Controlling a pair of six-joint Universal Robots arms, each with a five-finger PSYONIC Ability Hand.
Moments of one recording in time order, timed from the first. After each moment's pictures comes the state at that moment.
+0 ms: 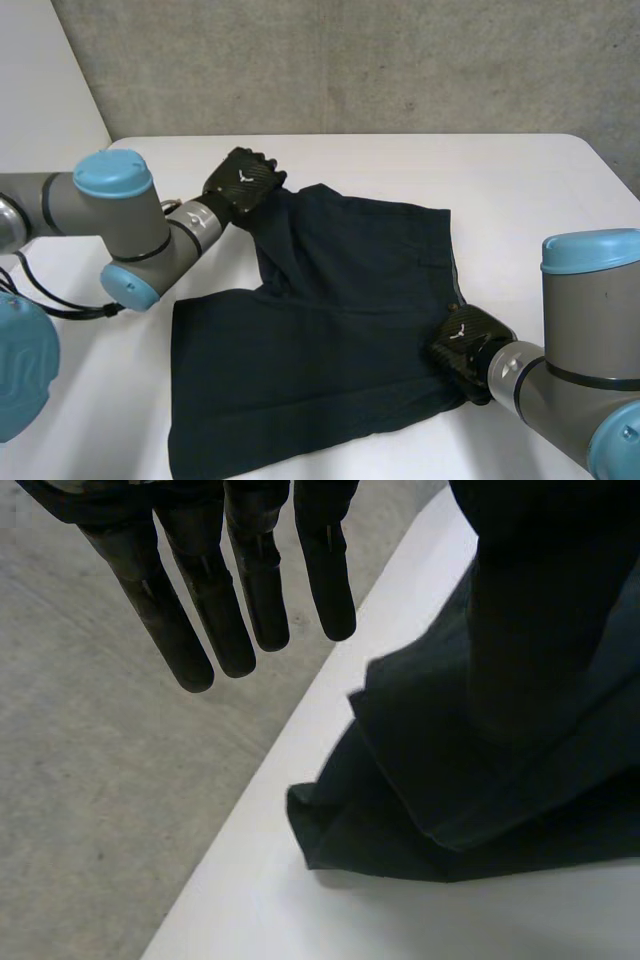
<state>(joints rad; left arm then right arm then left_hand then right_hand) 4.36 -2.50 -0.92 3.34 -1.16 3.76 2.01 -1.16 1.70 0.19 1.49 2.32 0.56 0.55 0.56 0.54 0.36 0.99 1.18 1.19 1.19 0.96</state>
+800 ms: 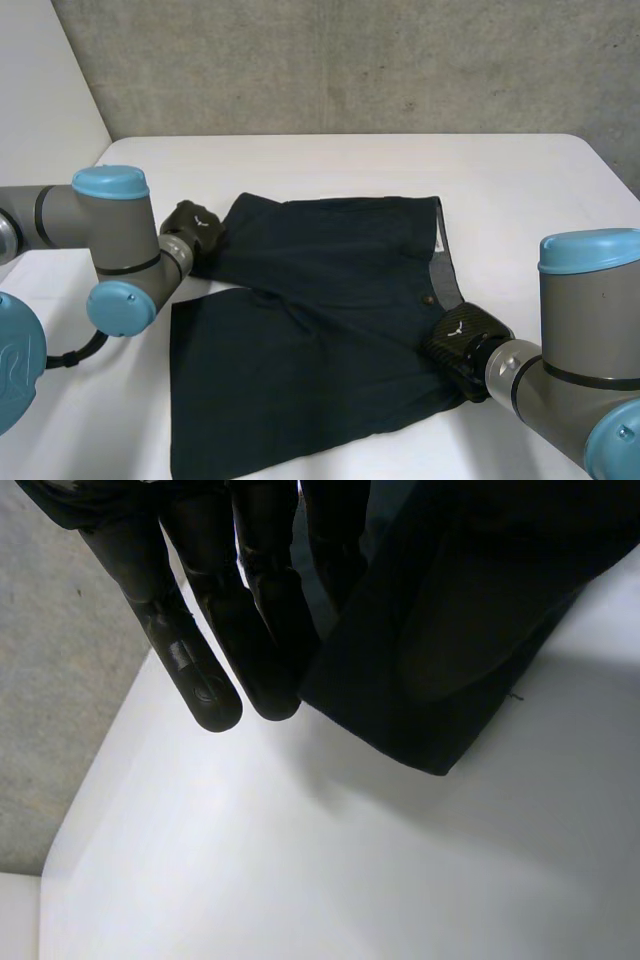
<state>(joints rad) 4.38 -2.45 -1.05 3.10 -1.55 3.95 2.02 -1.15 1.70 0.18 1.48 2.36 1.15 1.18 1.18 1.18 0.96 0.99 1.18 1.19 1.19 0.96</state>
